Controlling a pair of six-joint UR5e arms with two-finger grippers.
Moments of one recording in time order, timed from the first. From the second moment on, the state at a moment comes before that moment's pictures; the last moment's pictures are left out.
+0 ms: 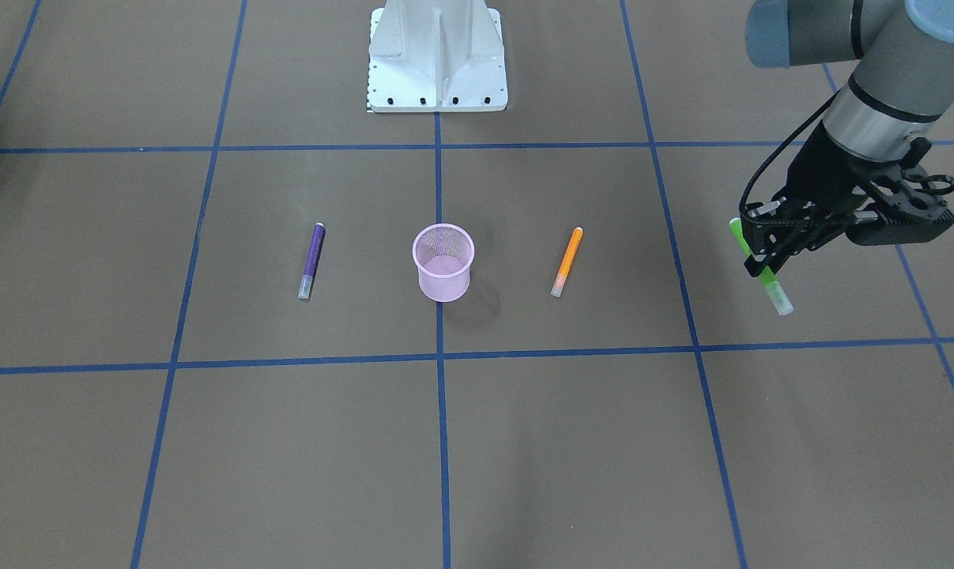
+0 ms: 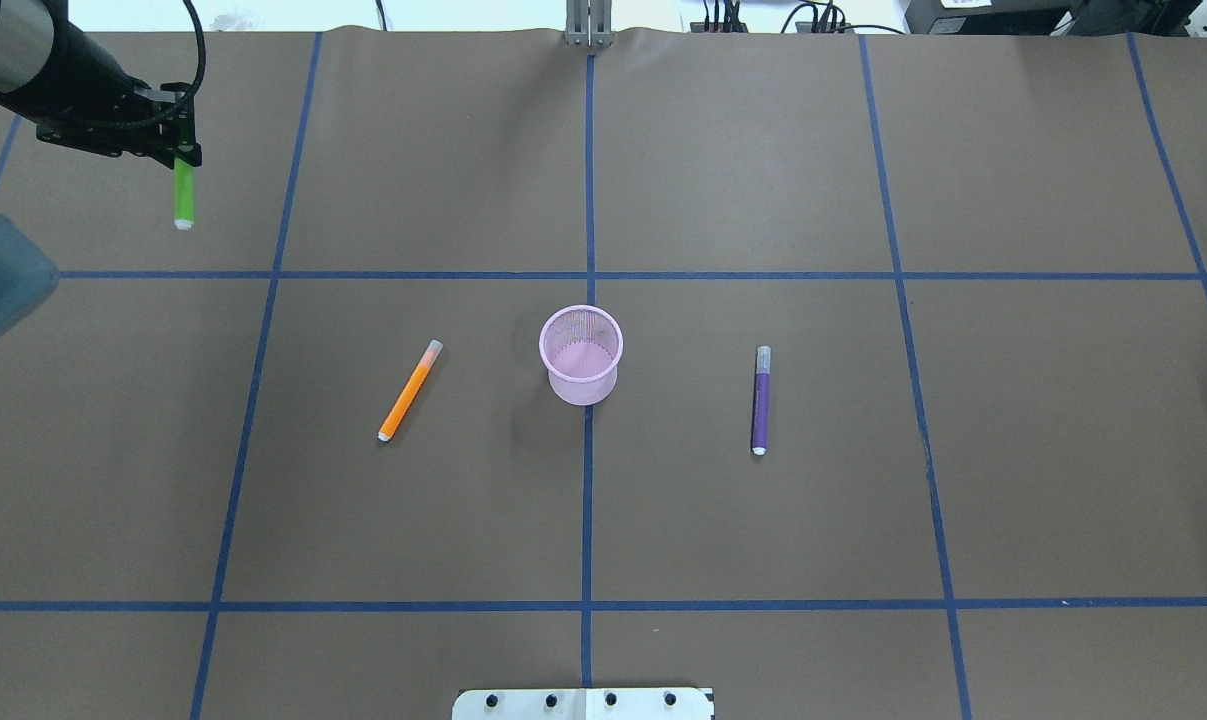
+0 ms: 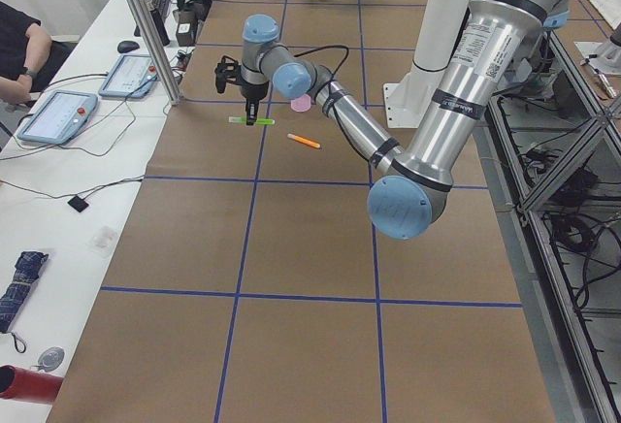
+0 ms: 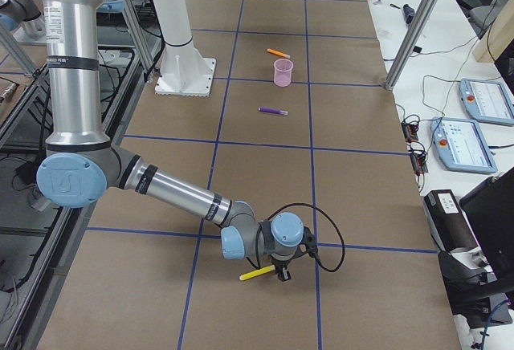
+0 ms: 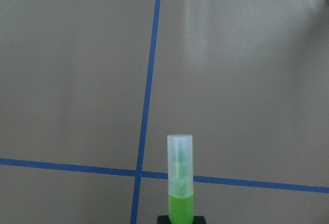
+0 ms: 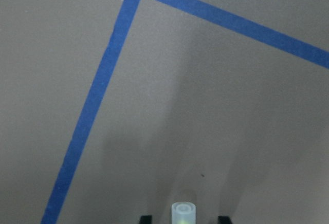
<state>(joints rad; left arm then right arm) -1.06 -1.98 -1.90 -1.59 -2.13 -0.94 1.40 -1.57 1.14 -1.01 2.31 -0.14</state>
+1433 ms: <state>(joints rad) -1.06 -1.99 -1.89 -1.59 -2.13 -0.94 1.38 -1.57 1.14 -1.01 2.31 -0.14</state>
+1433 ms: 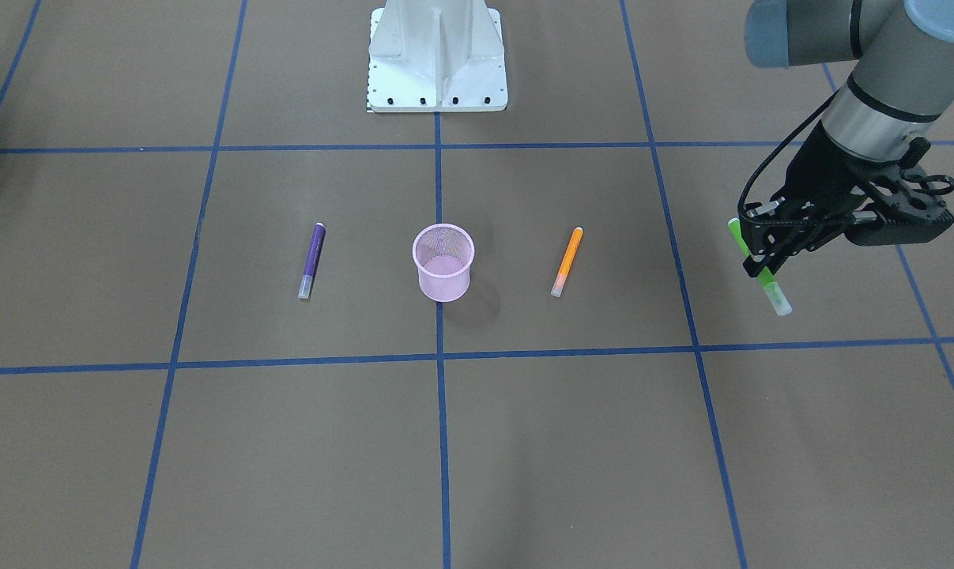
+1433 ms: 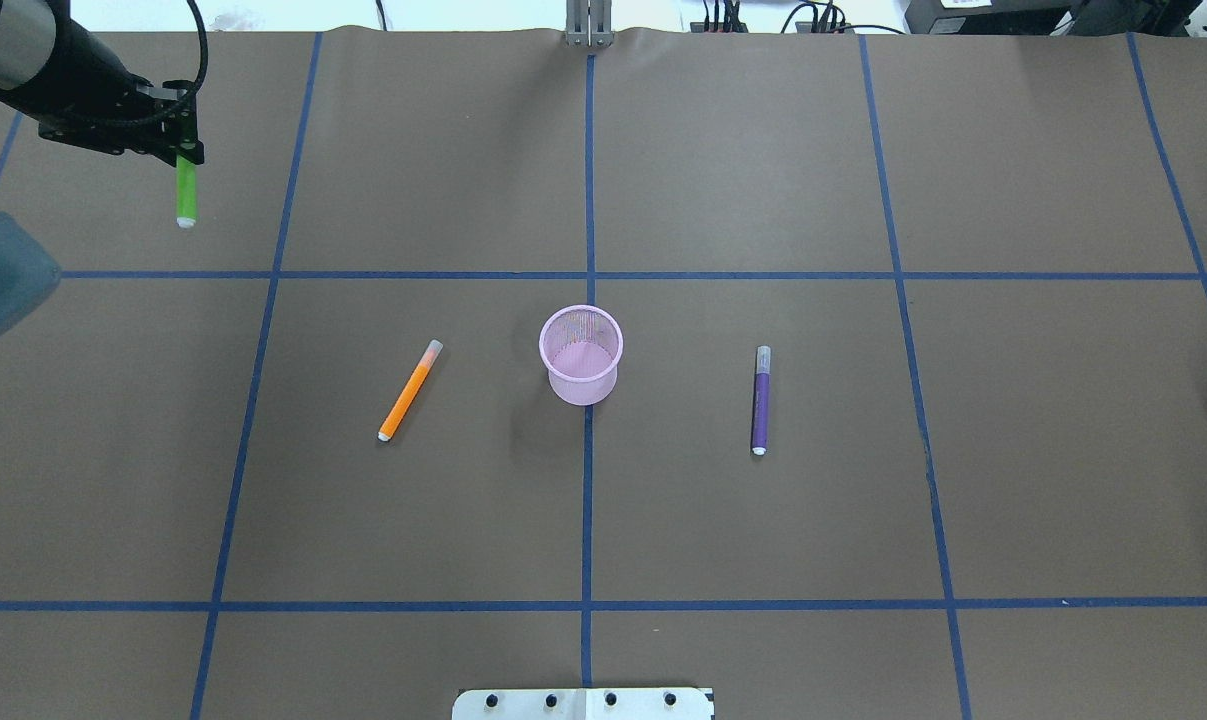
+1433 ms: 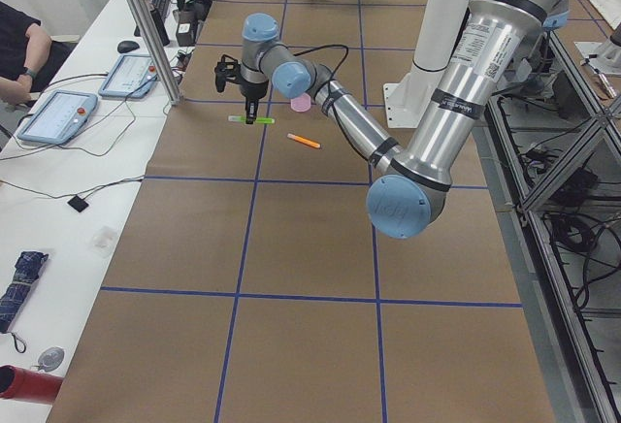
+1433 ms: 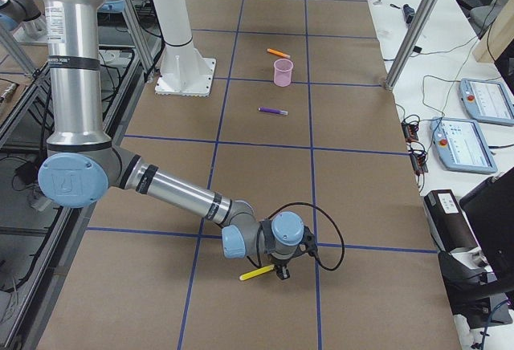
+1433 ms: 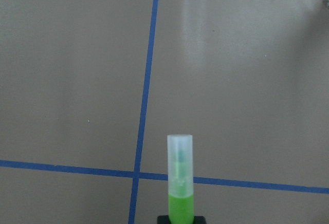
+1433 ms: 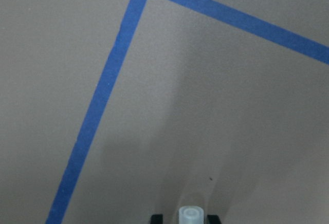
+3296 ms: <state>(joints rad) -0.68 -2.22 -1.93 -1.53 -1.60 -1.48 1.48 -1.44 1.30 -1.00 2.35 0.20</state>
